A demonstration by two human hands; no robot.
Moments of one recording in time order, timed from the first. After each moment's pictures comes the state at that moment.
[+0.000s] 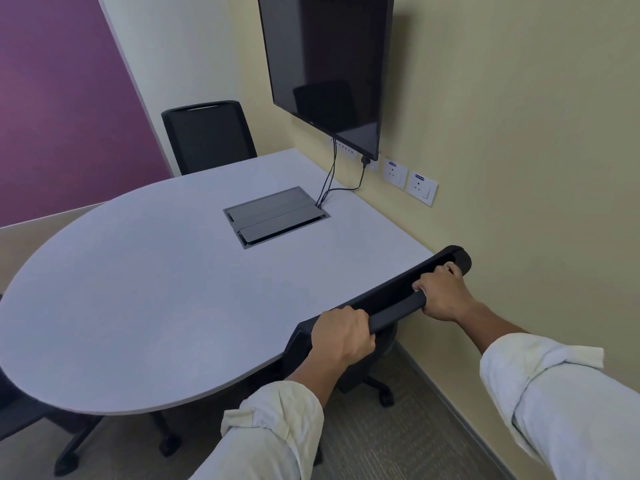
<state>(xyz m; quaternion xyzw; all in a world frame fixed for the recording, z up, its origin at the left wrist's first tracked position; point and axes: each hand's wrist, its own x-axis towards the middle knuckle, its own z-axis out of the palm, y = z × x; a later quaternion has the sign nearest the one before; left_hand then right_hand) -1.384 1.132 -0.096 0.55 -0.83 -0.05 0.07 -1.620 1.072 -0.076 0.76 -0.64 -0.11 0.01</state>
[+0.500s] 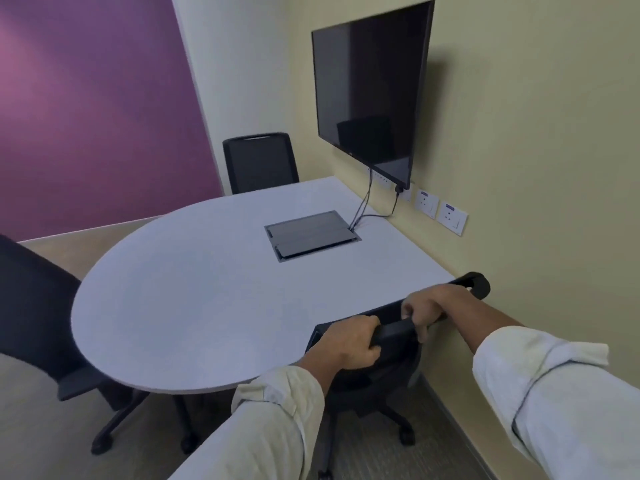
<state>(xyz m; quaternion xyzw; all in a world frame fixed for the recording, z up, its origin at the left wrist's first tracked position) -1.365 1.152 -0.071 0.51 -0.84 -0.18 0.10 -1.549 1.082 0.004 0.73 -0.57 -0.30 -0.22</state>
